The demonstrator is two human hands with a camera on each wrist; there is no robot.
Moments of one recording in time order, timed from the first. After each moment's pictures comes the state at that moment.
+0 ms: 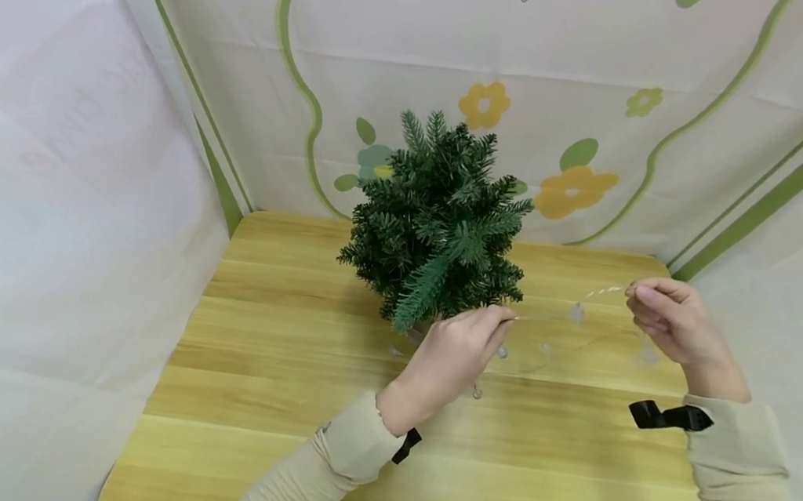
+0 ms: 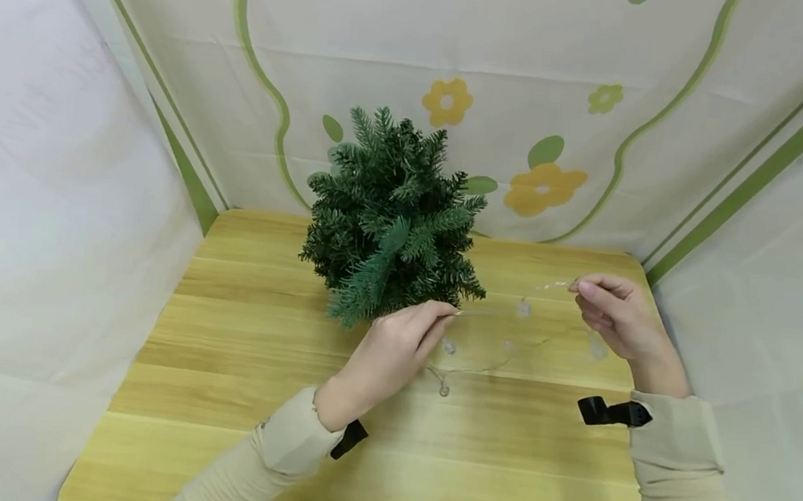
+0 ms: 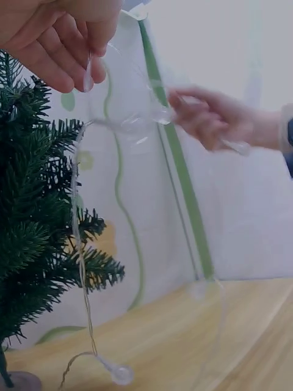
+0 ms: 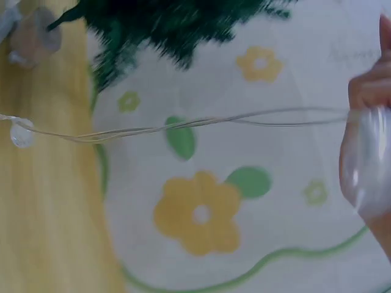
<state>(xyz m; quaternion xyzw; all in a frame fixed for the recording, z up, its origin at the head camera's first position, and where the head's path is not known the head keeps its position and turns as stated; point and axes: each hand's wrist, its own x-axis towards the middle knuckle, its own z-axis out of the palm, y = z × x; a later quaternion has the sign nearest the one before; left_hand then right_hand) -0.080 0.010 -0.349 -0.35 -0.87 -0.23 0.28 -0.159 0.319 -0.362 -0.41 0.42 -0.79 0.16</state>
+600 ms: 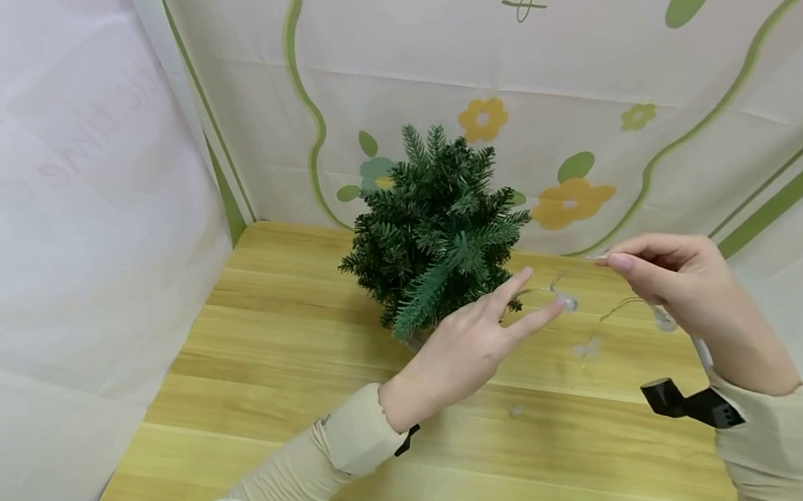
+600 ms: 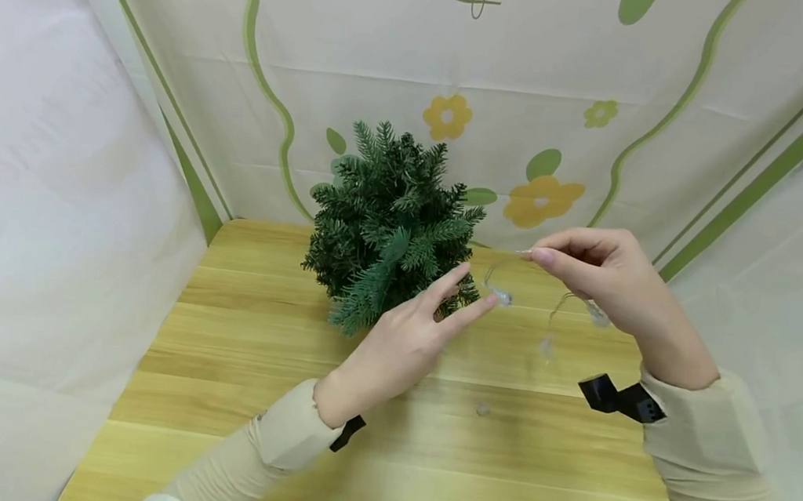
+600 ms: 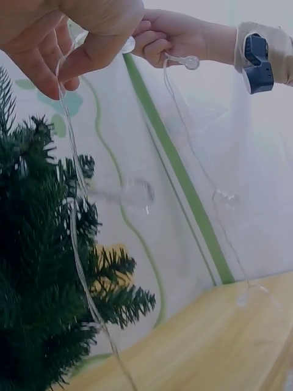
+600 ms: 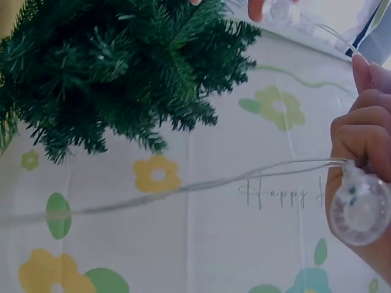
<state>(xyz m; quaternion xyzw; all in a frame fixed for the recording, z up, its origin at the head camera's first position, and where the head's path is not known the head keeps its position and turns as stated) -0.083 0.014 -0.324 -0.38 -0.87 -0.15 0.26 -0.136 0.258 -0.251 -0.34 0.65 -0.68 0.05</state>
